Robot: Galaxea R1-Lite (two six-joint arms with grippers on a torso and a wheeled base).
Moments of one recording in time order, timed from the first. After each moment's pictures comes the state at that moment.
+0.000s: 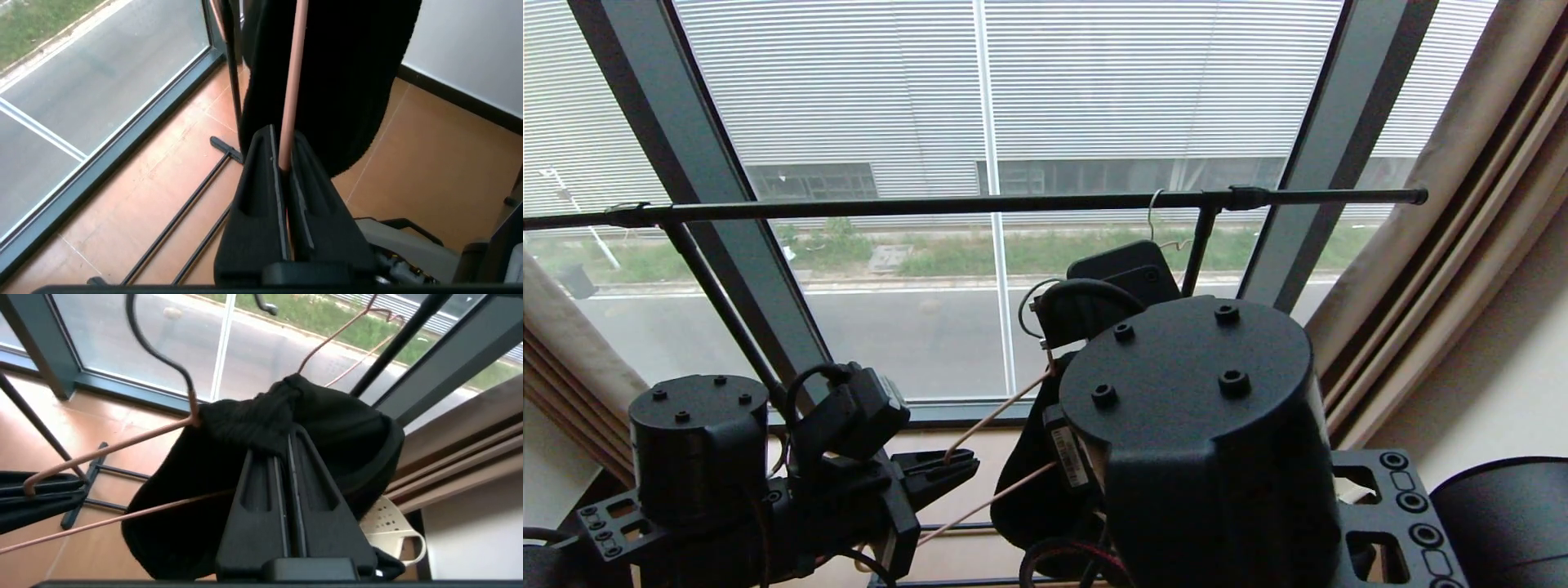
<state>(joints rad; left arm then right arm) -0.54 1.59 -0.34 -0.89 -0.34 0.23 1.21 1.79 -1.17 -0.17 -1.08 0.18</state>
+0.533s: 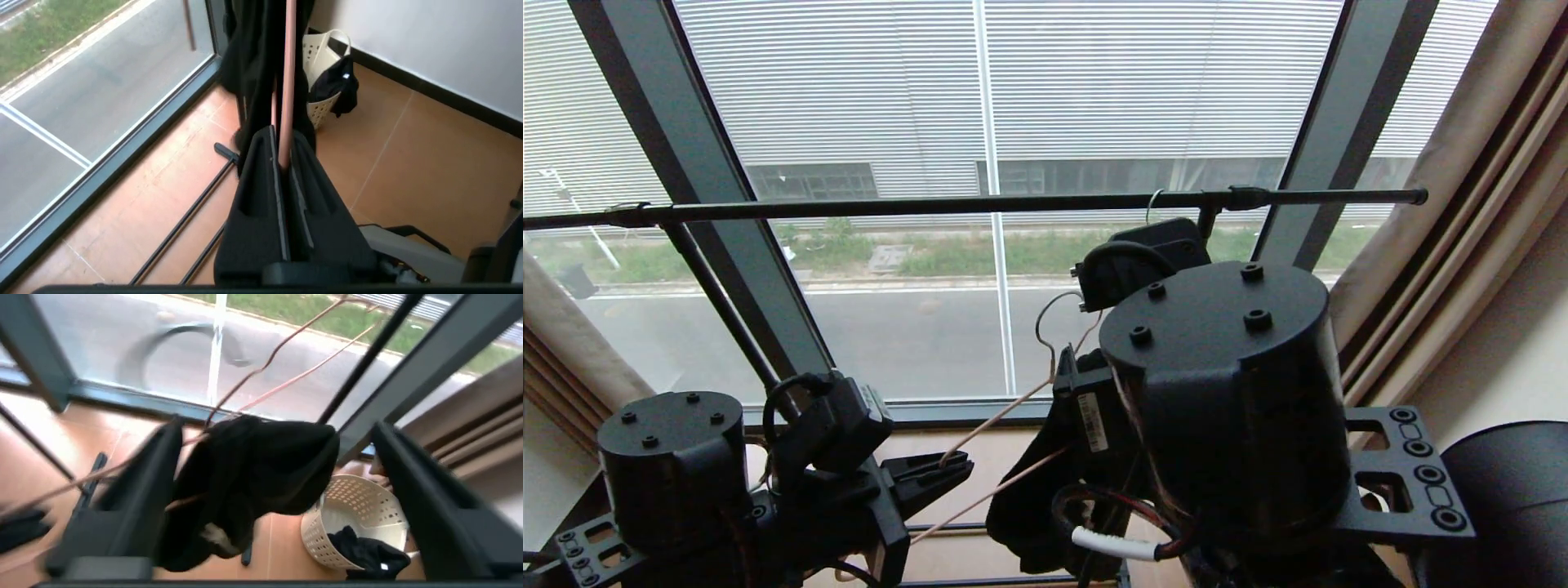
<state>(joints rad) -0.54 1.59 -0.26 -1.02 -0.35 0.23 1.15 1.78 -1.16 -0.17 -1.08 0.22</state>
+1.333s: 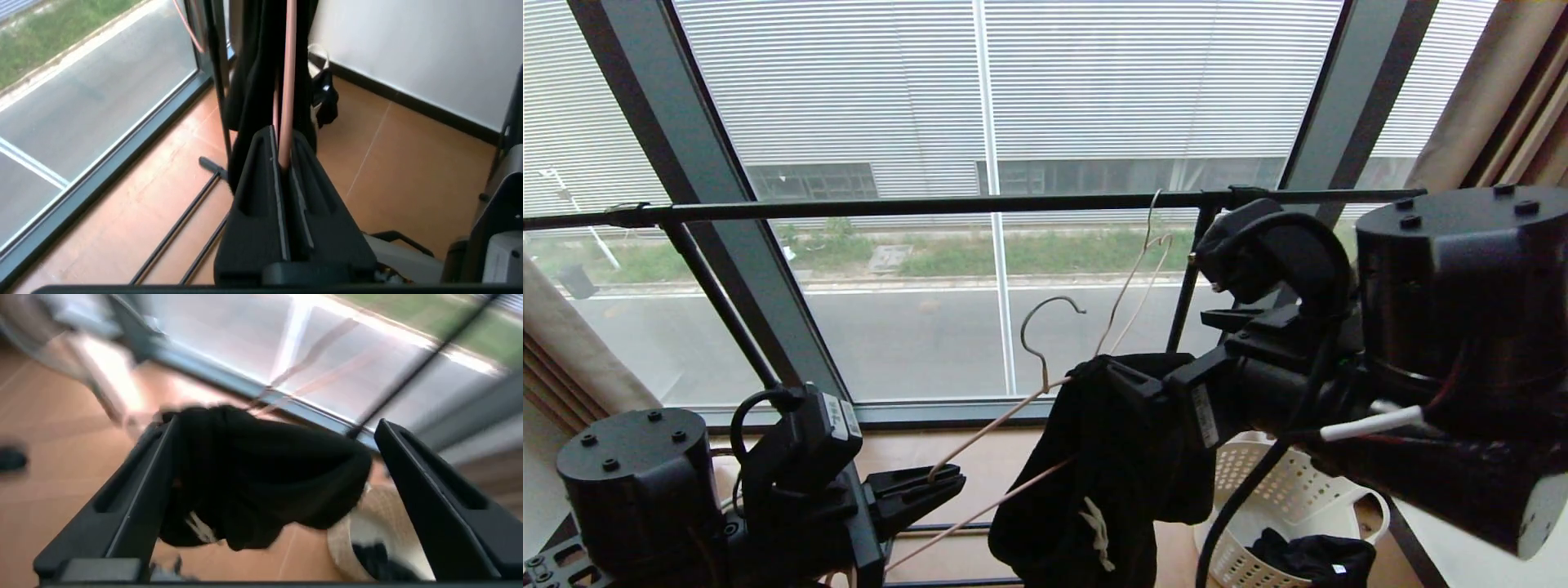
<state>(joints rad) -0.50 1.59 -0.18 -1.14 -0.46 0.21 0.90 1.55 -0.98 -0.16 -0.44 0.03</state>
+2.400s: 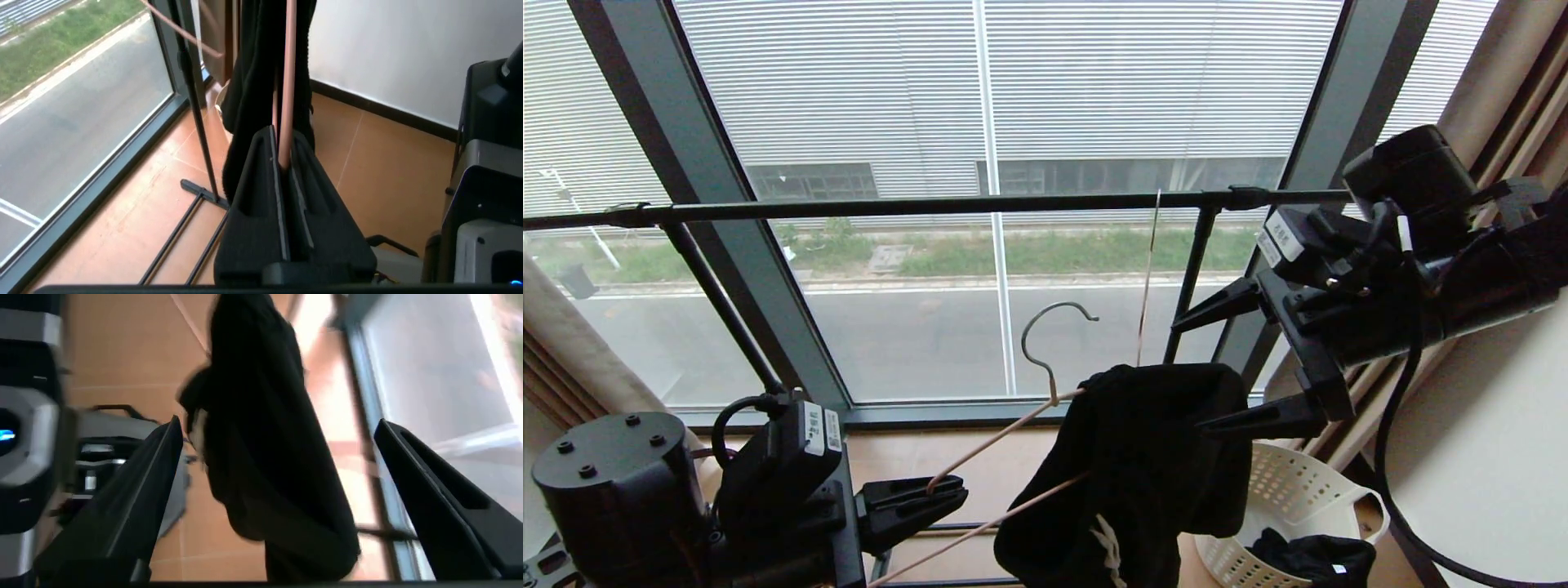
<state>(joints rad) -0.47 1.59 -0.15 -1.20 -0.60 0.21 0.39 1.73 -1.44 0.61 0.74 -0.89</state>
